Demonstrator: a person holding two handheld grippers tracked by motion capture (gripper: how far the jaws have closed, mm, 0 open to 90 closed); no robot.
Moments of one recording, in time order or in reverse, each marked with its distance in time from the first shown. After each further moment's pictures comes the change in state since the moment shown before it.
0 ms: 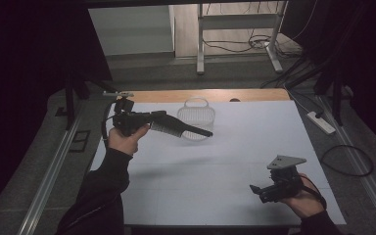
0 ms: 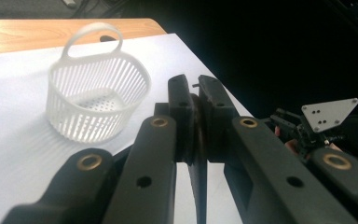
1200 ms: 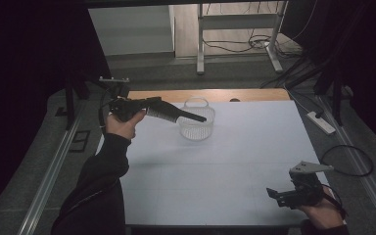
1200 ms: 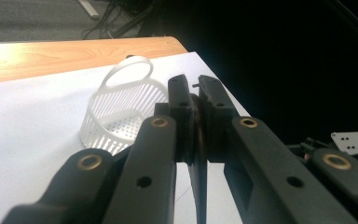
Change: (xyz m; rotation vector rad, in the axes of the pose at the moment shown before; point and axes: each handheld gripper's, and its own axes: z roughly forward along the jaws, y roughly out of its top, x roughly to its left) left arm 0.018 0.031 -0.004 -0.036 0.071 -0.036; right arm -0.017 -0.033 -0.032 -0.006 -0.044 0.185
